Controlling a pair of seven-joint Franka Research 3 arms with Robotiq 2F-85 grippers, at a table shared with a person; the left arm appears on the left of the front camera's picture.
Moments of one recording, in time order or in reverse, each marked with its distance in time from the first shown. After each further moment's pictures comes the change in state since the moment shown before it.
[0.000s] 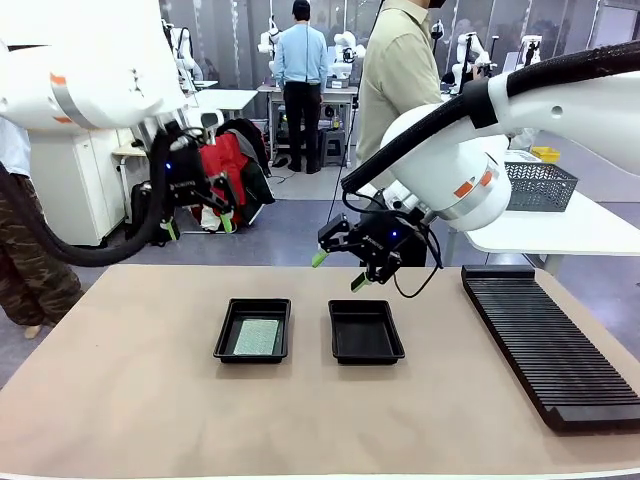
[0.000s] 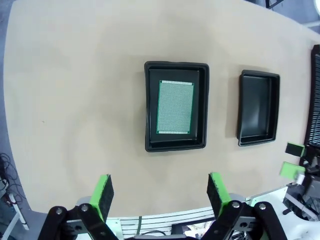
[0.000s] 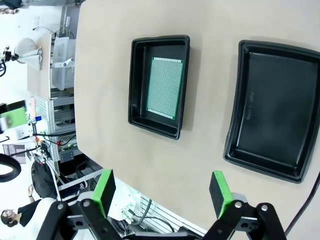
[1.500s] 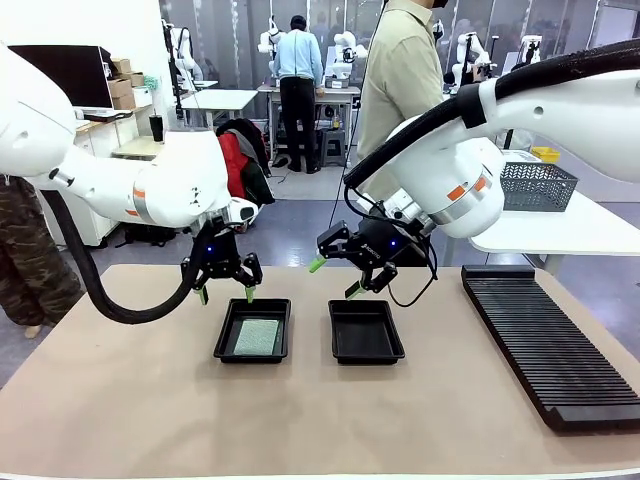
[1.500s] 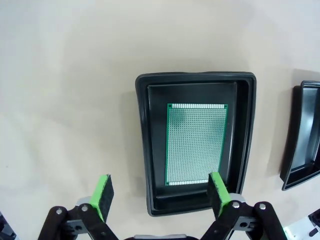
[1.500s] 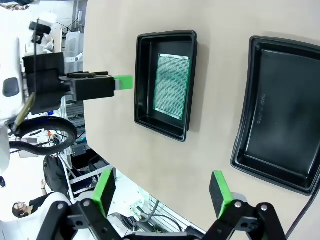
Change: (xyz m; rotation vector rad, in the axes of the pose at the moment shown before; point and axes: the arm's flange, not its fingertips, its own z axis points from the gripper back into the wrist) left arm 0.031 -0.006 -0.170 0.071 0.081 -0.052; right arm 0.008 -0.016 -0.017 0.078 0.035 -0.021
